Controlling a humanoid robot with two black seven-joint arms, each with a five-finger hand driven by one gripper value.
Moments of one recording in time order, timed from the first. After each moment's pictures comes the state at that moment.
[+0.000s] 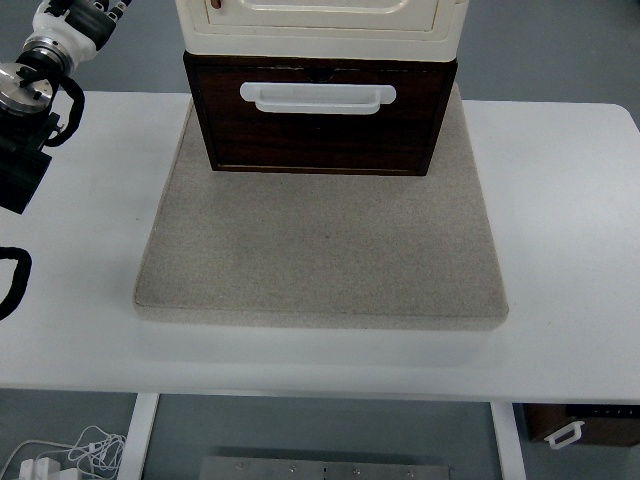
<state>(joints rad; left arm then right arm) -1.13 0.28 -0.93 -0.31 -0.26 -0.15 0.00 0.01 0.00 -0.01 0.18 -0.04 -0.05 0.03</state>
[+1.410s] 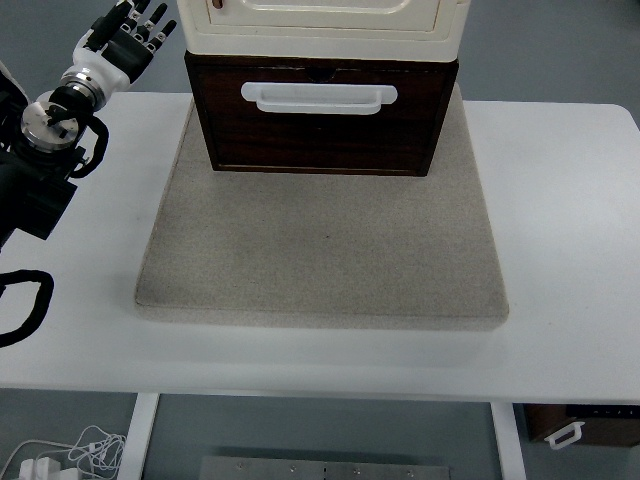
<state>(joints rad) -1.08 0.23 -0.93 -0.27 -0.26 -0.30 0.03 0.01 0.00 -0.01 0.18 -0.04 -0.05 0.03</state>
